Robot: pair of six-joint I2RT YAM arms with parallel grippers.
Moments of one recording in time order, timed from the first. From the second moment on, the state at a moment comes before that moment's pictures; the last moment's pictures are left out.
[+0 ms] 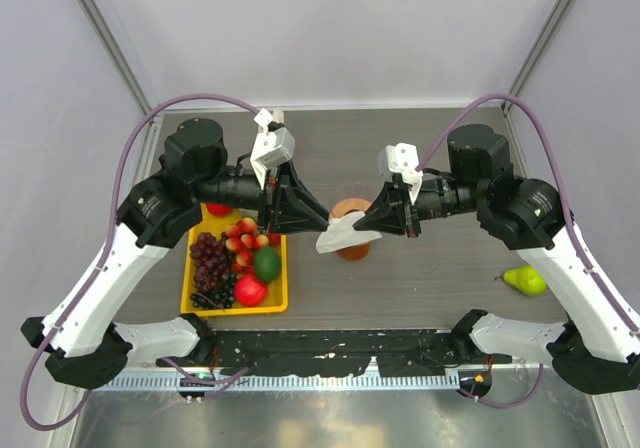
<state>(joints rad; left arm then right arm) -0.73 1.15 1.59 -0.65 0.92 -0.06 0.71 1.11 1.58 -0.88 -0.83 -0.37</state>
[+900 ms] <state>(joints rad) -0.73 1.19 1.57 -0.62 0.93 -0.13 0.73 1.10 1.61 -0.89 -0.81 -0.39</state>
